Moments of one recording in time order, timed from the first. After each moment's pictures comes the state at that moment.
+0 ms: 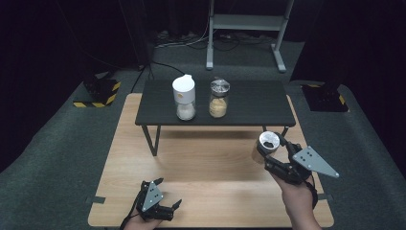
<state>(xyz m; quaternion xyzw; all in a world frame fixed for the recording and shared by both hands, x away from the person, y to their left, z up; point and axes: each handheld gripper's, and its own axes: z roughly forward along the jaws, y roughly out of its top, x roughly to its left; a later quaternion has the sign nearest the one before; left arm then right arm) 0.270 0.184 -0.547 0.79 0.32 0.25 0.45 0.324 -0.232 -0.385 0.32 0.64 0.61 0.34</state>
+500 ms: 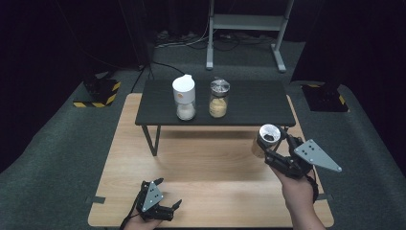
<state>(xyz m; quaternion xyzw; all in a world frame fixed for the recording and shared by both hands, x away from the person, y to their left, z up) 0.269 0.183 -0.547 0.80 0.31 0.25 0.45 0.330 -0.227 -0.366 0.31 0.63 0.62 0.35</state>
